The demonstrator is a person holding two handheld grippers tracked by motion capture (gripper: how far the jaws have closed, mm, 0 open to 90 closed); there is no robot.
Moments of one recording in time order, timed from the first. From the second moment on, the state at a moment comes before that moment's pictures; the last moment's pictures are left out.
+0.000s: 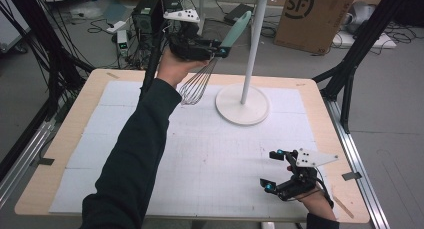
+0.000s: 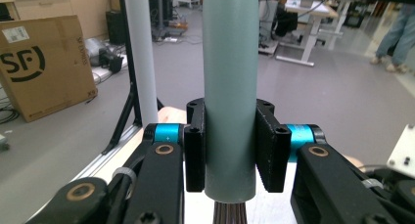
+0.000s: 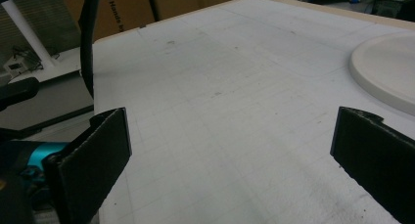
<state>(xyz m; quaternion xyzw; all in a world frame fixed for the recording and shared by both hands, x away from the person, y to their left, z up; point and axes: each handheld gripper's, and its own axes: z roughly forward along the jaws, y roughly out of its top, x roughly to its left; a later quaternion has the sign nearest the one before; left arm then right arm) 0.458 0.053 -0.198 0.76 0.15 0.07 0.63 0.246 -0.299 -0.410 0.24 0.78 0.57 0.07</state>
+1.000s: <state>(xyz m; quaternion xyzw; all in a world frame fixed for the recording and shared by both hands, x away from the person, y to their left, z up) 0.482 0.024 -0.173 0.75 0.18 0.12 0.62 0.244 -0.307 -0.407 0.23 0.77 0.58 0.07</state>
